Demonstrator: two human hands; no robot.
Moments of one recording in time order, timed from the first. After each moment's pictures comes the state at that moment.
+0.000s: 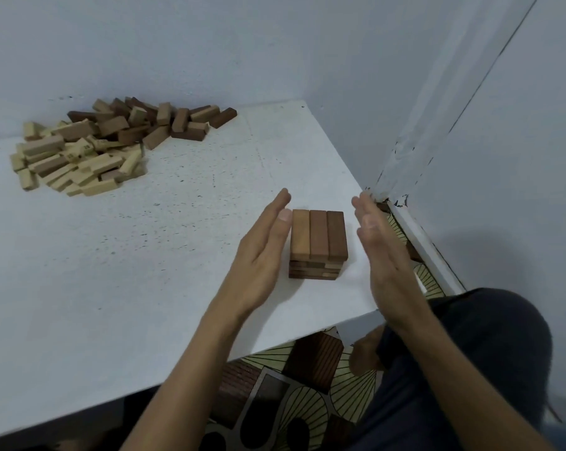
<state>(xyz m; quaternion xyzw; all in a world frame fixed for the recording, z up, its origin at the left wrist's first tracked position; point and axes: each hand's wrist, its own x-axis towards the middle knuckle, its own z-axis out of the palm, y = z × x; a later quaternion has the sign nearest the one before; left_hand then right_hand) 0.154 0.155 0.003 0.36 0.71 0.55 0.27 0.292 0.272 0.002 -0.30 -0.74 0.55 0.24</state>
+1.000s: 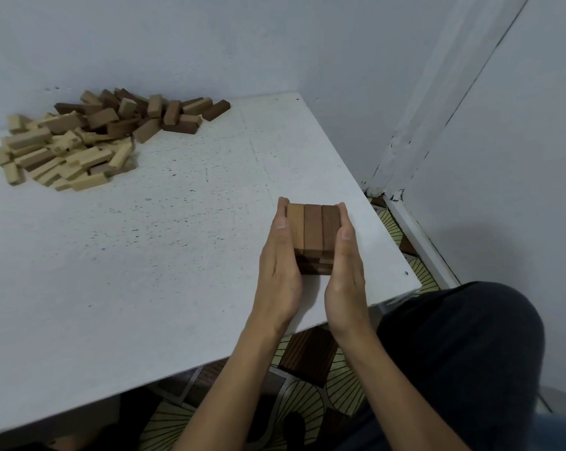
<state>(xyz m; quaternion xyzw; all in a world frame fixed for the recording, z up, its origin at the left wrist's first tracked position) 0.197 0.177 -0.015 0.25 0.67 0.65 0.27 0.264 0.227 -0.022 -0.32 -0.63 0.63 0.31</state>
